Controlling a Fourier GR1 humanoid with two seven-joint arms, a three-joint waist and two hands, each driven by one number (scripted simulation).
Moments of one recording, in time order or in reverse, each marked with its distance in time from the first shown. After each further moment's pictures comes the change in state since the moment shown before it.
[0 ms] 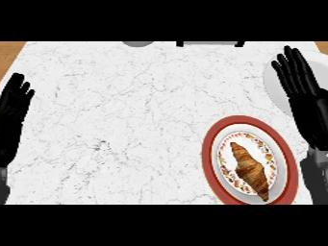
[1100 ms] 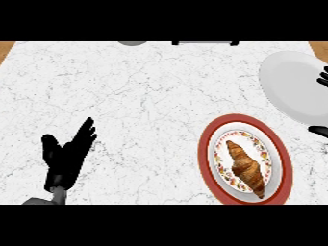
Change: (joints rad) left arm 0.085 -0.234 -0.174 0.239 0.024 -0.104 0.063; right arm -0.109 -0.300 -0.231 0.719 -0.004 0.332 -0.370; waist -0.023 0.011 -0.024
